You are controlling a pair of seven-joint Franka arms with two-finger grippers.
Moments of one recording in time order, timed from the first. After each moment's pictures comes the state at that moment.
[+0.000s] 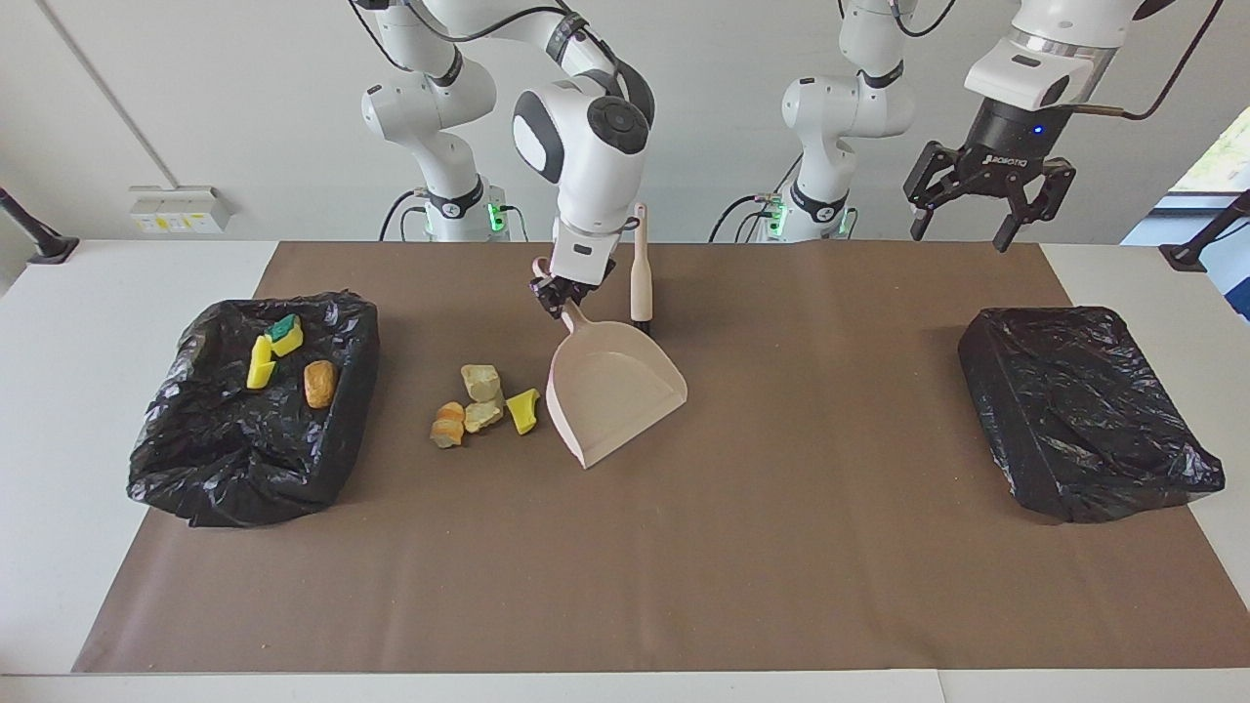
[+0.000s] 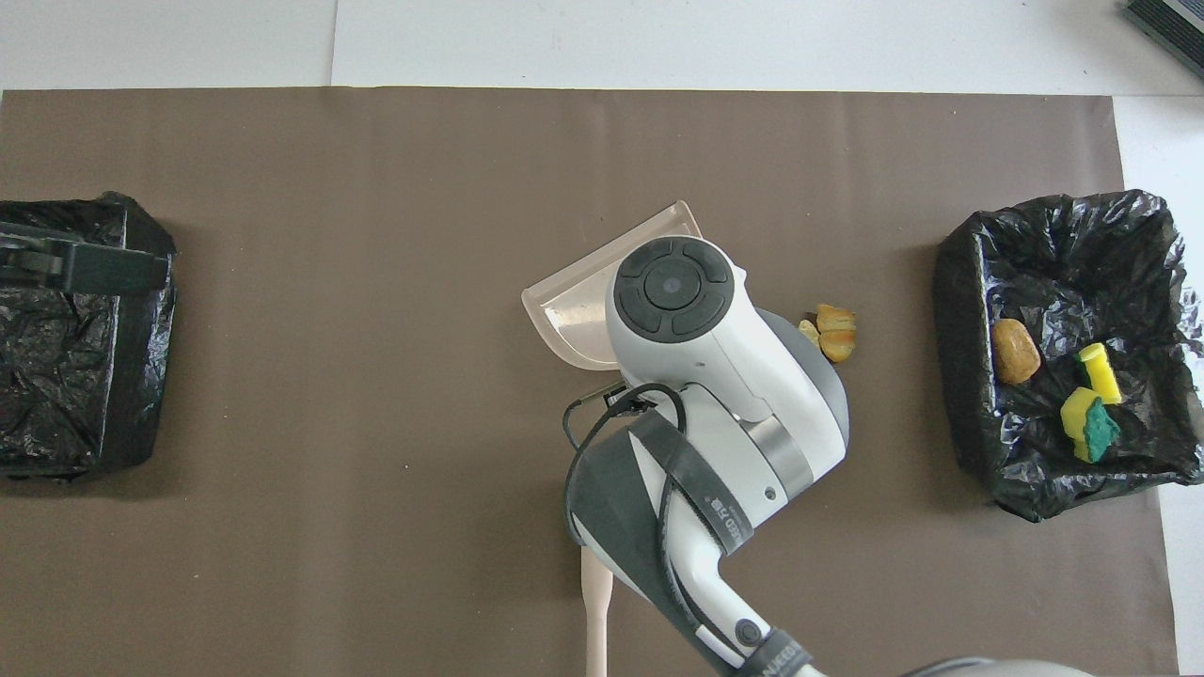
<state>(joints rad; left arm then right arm) -0.11 -0.04 -0.03 -1.44 -0.05 1.56 0.11 0.45 0.32 0.13 -1.61 -0.05 1.80 0.35</state>
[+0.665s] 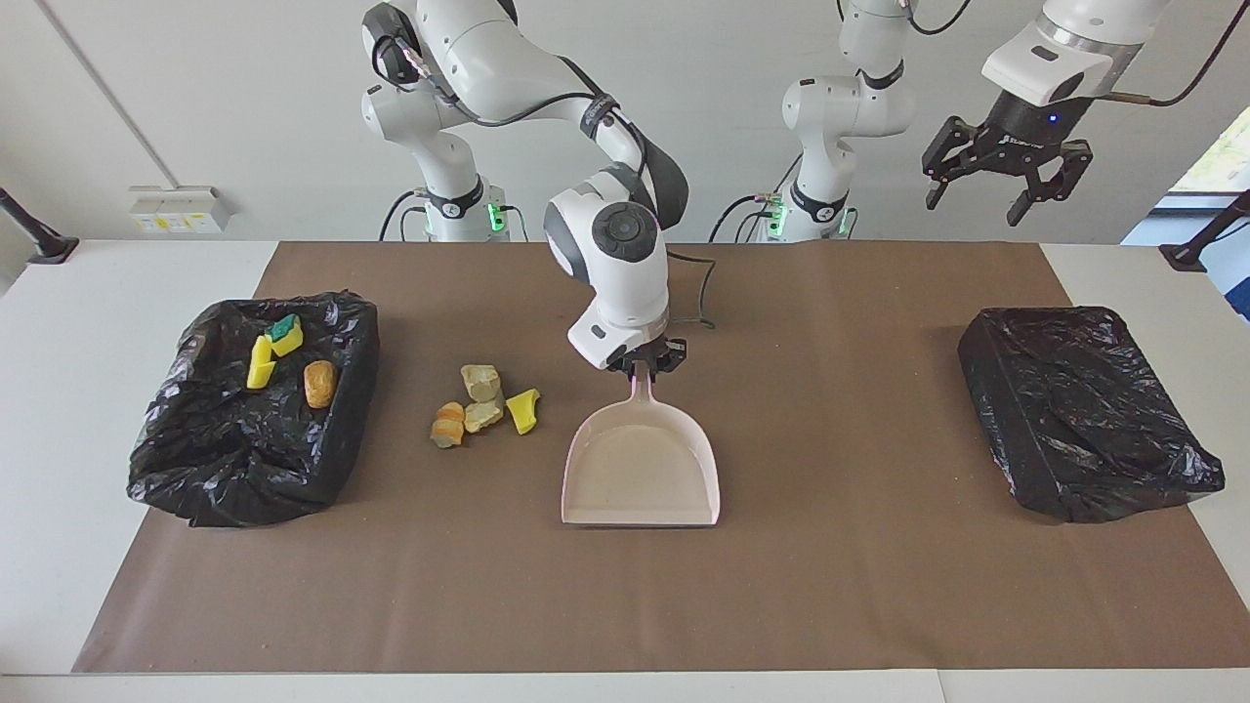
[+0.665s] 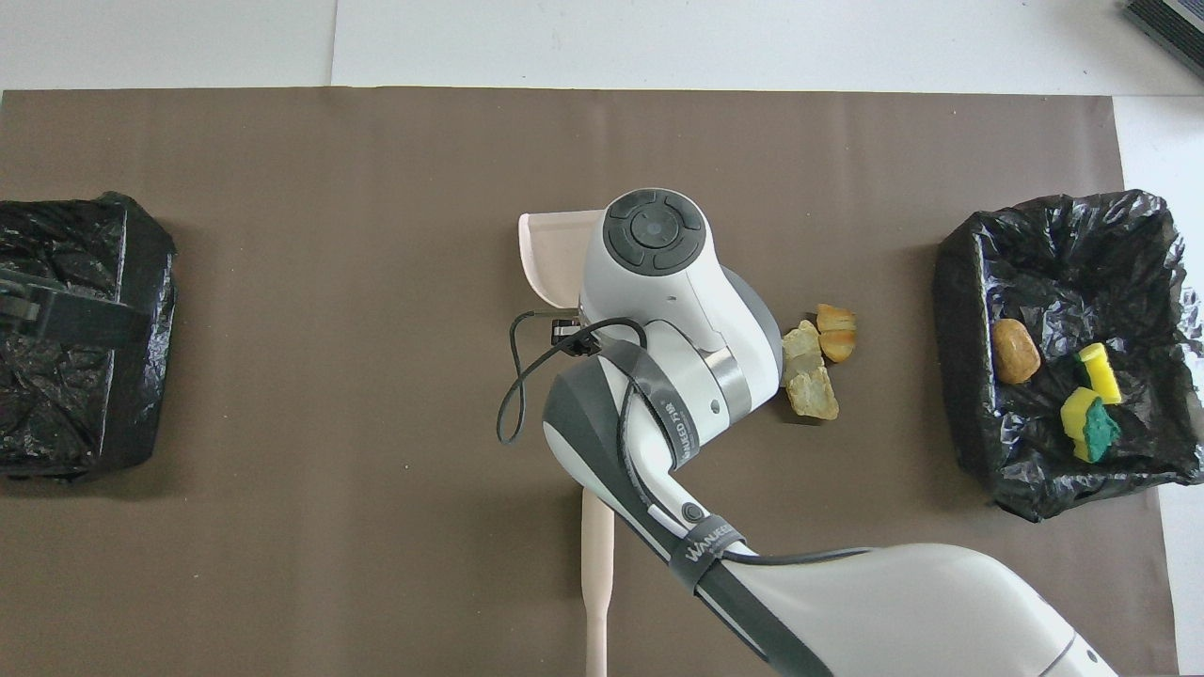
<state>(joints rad) -0.10 -0.04 -0.02 -1.42 -0.05 1.41 0.18 0.45 0.49 0.13 -1.49 0.12 1.98 0.64</state>
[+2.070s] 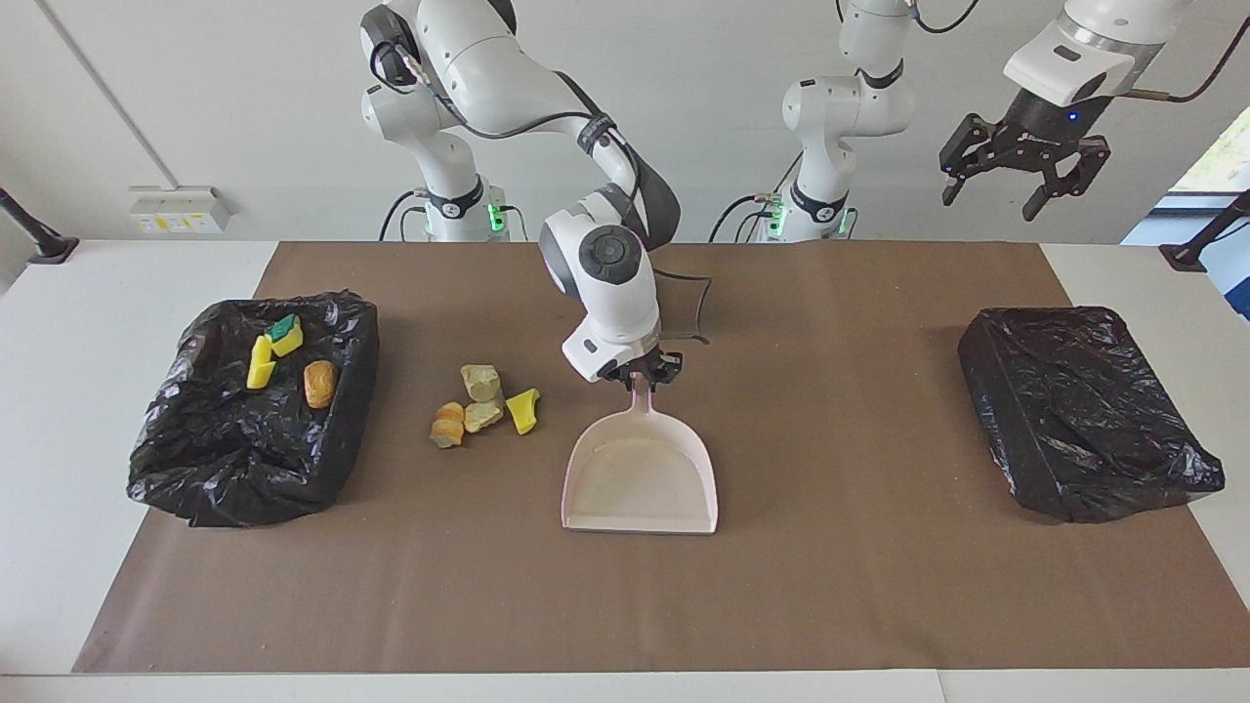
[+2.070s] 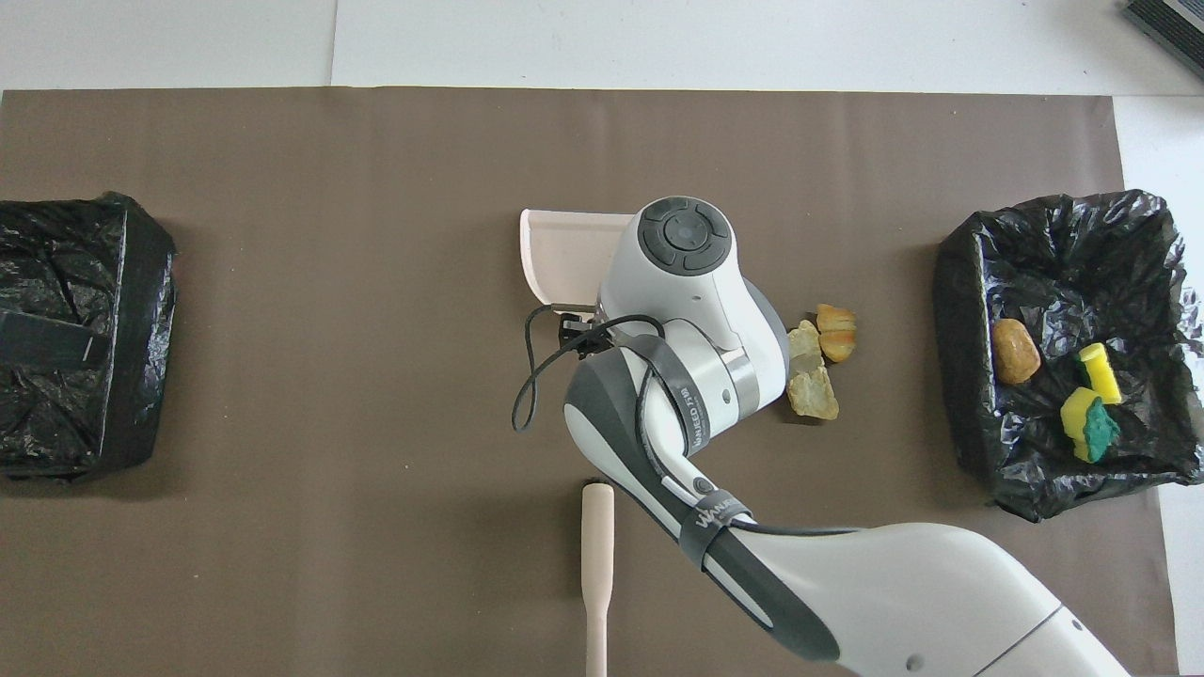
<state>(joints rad) -0.07 -0.05 -0.02 -1.42 -0.05 1.40 0.20 0.39 0.45 0.12 -1.57 0.13 1.96 0.56</state>
